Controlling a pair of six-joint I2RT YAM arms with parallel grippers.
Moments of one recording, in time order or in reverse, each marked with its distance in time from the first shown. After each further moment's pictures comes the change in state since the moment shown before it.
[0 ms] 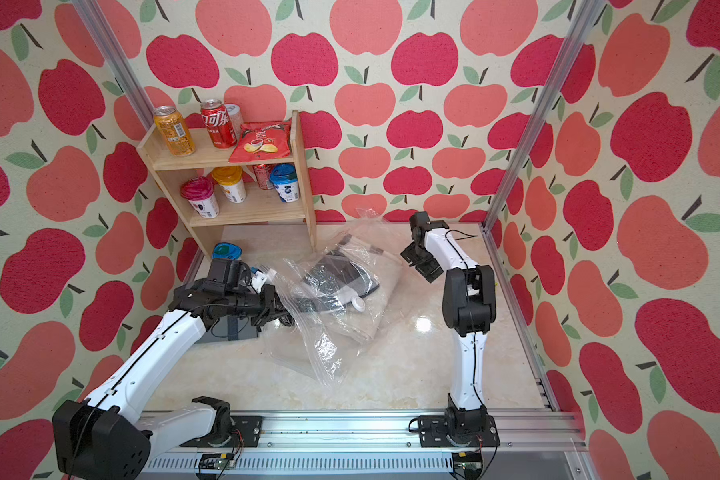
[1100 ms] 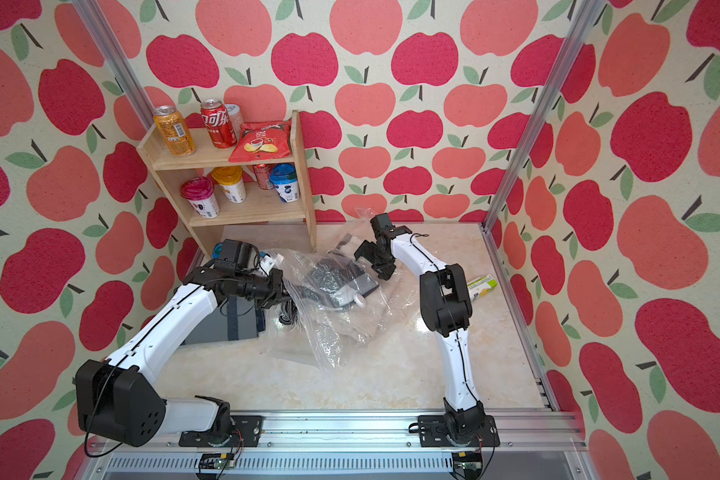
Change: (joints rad) left arm -0.004 0.193 0.203 -0.055 -0.017 0.093; right arm 0.173 0.167 0.085 0.183 -0.359 0.018
